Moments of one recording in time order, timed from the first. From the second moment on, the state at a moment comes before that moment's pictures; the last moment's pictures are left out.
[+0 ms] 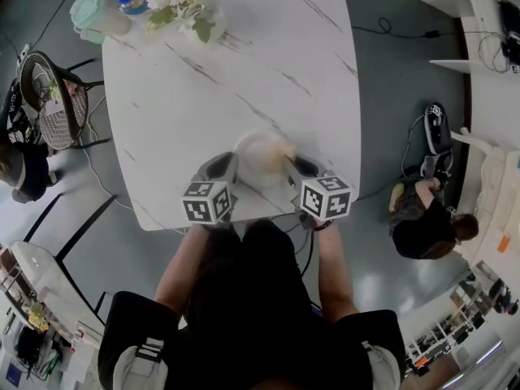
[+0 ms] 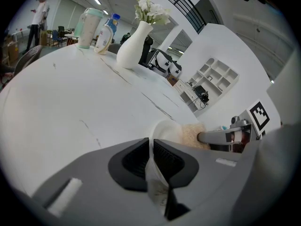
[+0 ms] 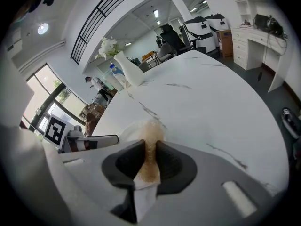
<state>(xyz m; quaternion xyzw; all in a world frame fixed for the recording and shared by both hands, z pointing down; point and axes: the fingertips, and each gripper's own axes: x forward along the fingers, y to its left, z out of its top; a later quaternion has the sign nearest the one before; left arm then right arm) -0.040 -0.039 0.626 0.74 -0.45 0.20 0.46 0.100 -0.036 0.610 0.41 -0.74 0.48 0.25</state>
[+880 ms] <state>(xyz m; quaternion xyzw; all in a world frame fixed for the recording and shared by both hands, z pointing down) -0.037 -0.041 0.625 0.74 -0.45 0.20 0.46 0.110 -0.044 0.578 0.41 -0.75 0.48 0.20</state>
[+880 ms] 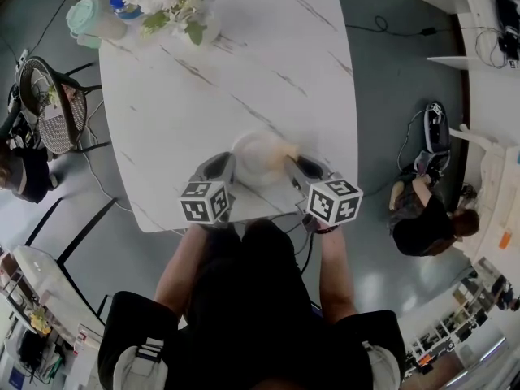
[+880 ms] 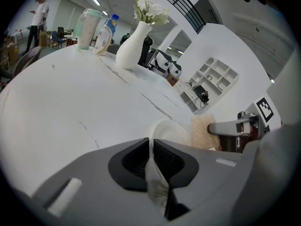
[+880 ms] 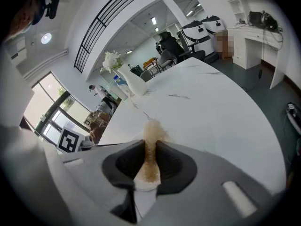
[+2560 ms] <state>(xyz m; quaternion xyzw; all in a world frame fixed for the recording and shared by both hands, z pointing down) -0.039 -0.040 0.625 0.74 -0.45 0.20 0.45 0.032 0.007 0.604 0.31 -0.77 0.51 0.23</state>
